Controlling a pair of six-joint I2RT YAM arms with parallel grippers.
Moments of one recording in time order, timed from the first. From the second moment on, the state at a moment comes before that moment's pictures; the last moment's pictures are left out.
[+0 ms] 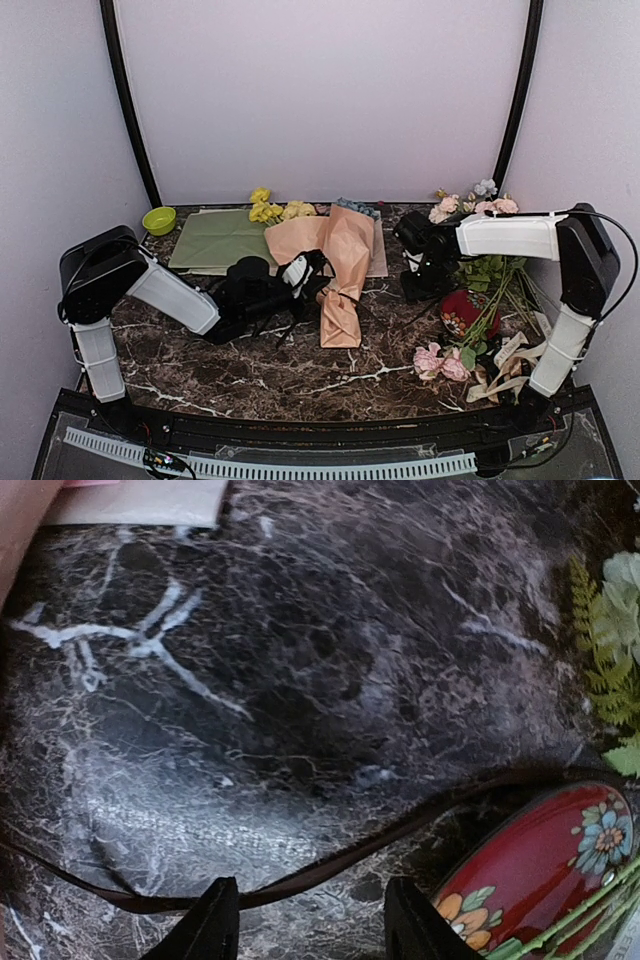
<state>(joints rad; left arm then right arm) -0.89 1.89 0.78 0.92 0.05 0.26 0.64 1.76 1.20 -0.79 0.18 0.39</state>
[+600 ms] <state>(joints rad) -0.89 1.88 0.76 0.92 0.07 0.26 0.62 1.78 1.07 -0.66 0.13 0.55</state>
